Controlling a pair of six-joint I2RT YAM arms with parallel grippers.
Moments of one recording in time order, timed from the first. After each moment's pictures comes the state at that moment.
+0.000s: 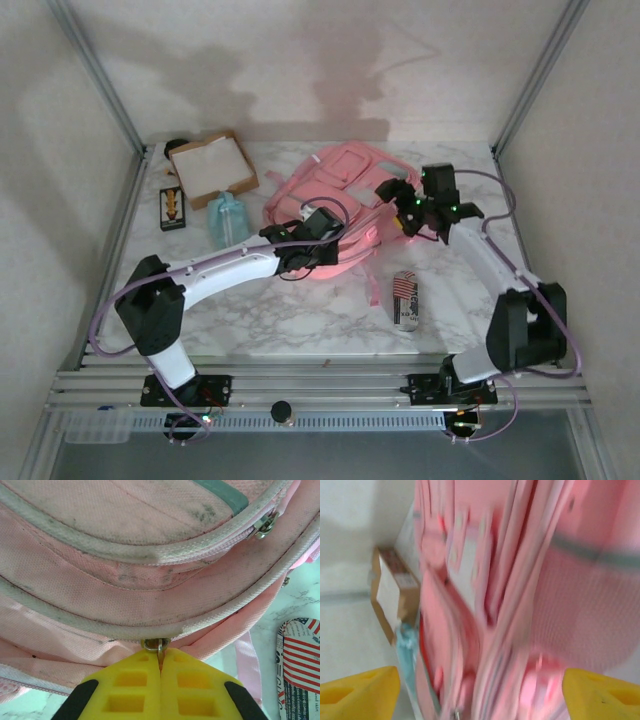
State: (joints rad) left arm -0.86 1.70 1.30 -0.55 -0.22 -0.79; right arm 0.28 1.43 1.10 -0.42 -0.35 1.02
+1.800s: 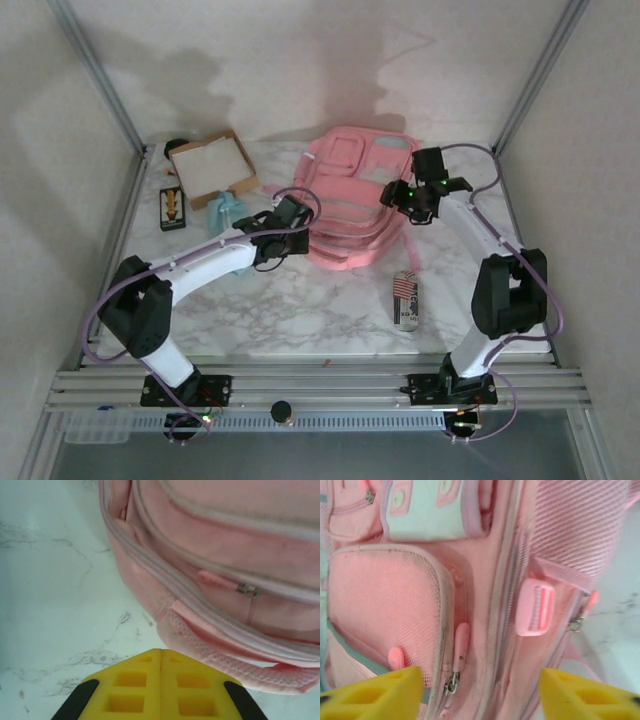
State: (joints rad) left arm -0.67 1.64 1.20 -0.52 -0.22 -0.63; right arm 0.24 1.67 1.37 -0.65 -0.12 0.55
